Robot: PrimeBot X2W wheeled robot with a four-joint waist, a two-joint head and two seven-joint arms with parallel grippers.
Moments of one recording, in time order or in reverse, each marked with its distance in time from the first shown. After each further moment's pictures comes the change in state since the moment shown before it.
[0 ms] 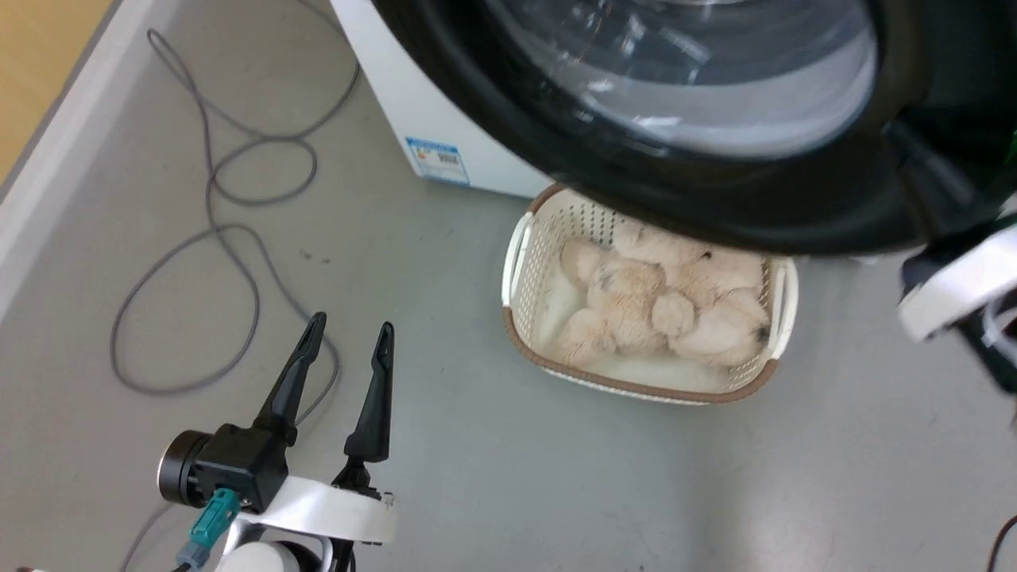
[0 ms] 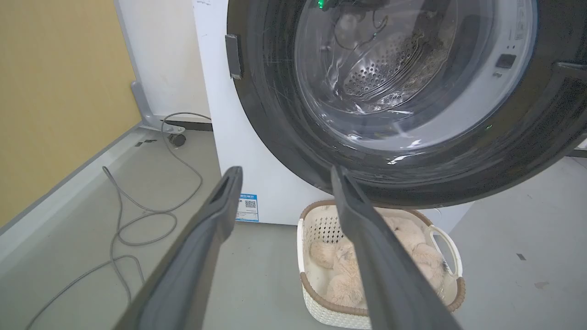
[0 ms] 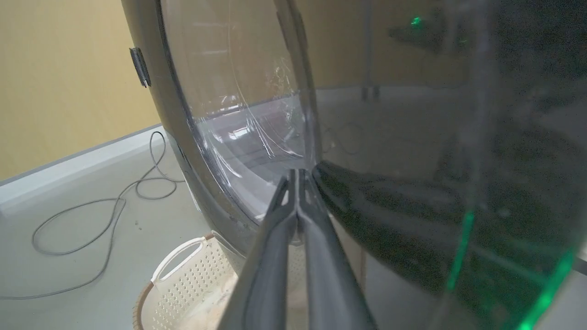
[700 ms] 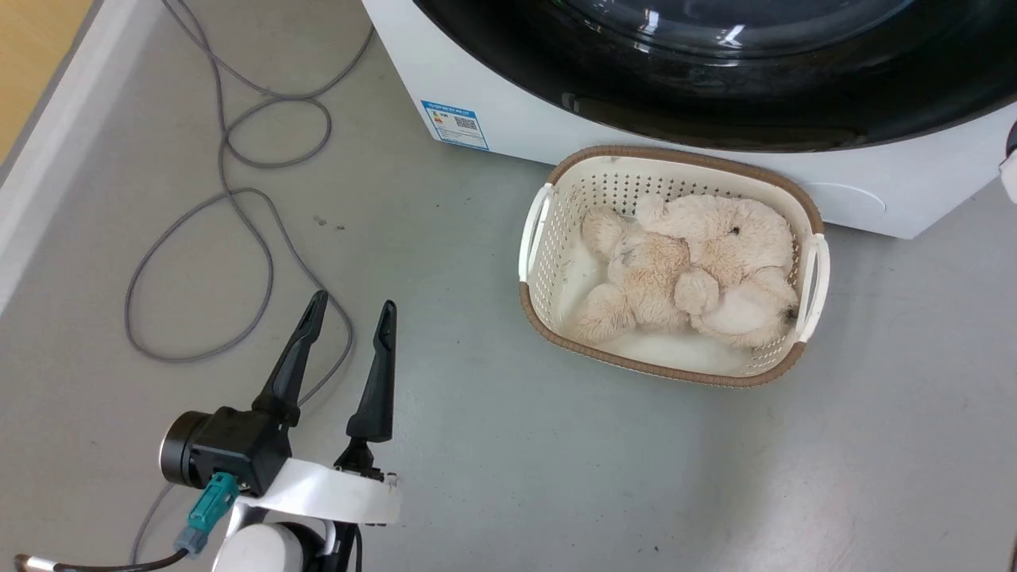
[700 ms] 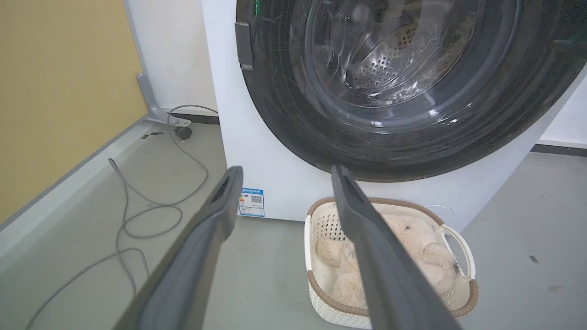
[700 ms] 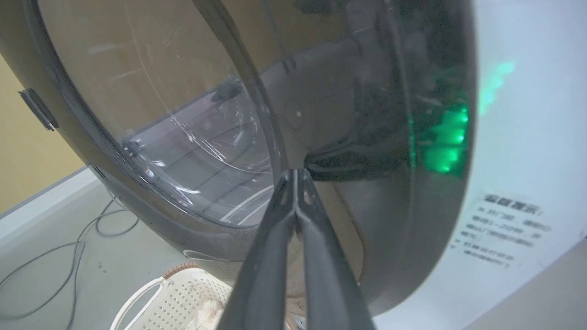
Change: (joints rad) left arm -0.036 -0.029 0.017 -0.001 0.007 -0.019 0.000; right arm -0.314 -0.003 -0.094 0.319 0.044 0.014 0.062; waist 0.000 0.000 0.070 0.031
